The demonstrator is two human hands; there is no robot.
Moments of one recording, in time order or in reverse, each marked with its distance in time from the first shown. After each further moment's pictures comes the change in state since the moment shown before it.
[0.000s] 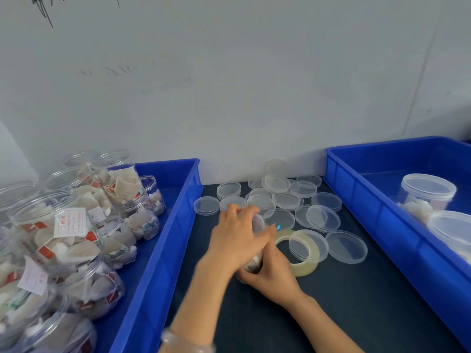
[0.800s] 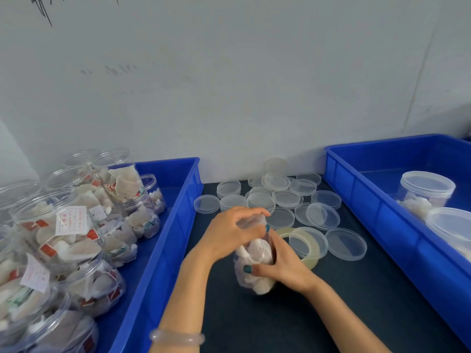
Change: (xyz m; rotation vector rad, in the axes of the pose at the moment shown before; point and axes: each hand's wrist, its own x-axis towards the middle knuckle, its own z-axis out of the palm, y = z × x) left_hand -0.003 -0.021 -0.017 -0.539 -0.158 0.174; right_hand 0.006 -0.015 -0.040 0.298 -0.238 0.071
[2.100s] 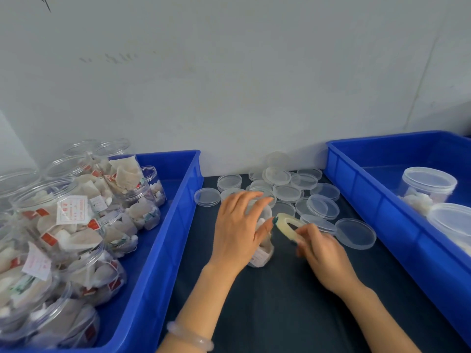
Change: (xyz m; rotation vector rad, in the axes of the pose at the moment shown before) left_hand 0.001 -0.018 0.042 0.664 0.567 0.406; right_hand -0.038 0.017 -0.053 -0.742 0.288 -0.015
